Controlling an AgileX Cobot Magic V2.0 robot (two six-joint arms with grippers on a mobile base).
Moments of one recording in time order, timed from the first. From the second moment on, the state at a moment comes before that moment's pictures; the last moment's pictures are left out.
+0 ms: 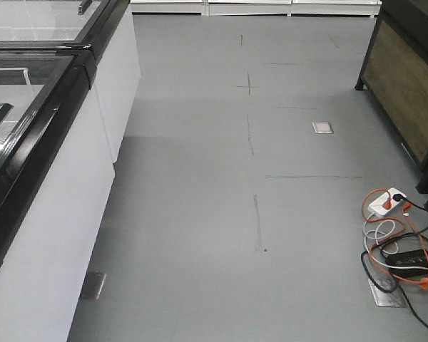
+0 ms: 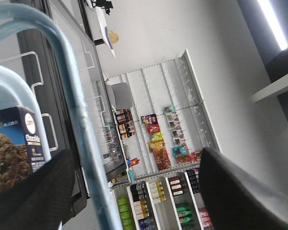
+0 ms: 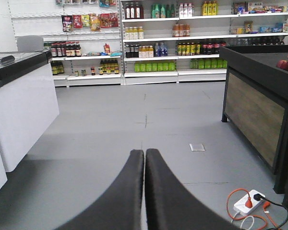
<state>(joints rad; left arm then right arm) 0.28 1.44 -0.97 -0.62 -0.45 -0.77 -0.01 -0.01 0.03 -0.27 0.09 0.29</state>
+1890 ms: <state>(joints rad) 0.29 1.26 -1.07 -0.35 0.00 -0.91 -0.01 -0.01 0.03 -0.27 0.09 0.29</state>
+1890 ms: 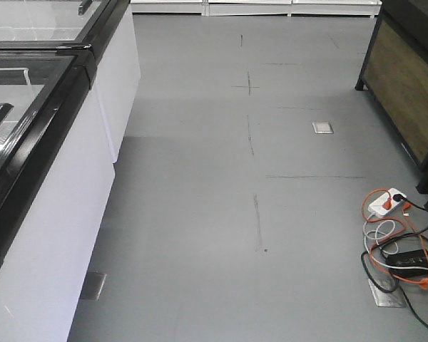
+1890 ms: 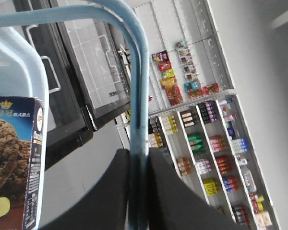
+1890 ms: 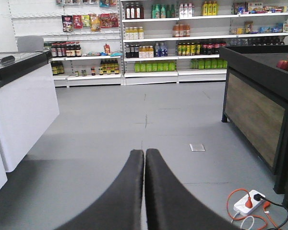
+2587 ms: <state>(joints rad) -0.07 0.93 -1.07 -0.40 0.32 -0.58 -0.01 -0.01 0.03 -0.27 0.09 0.29</state>
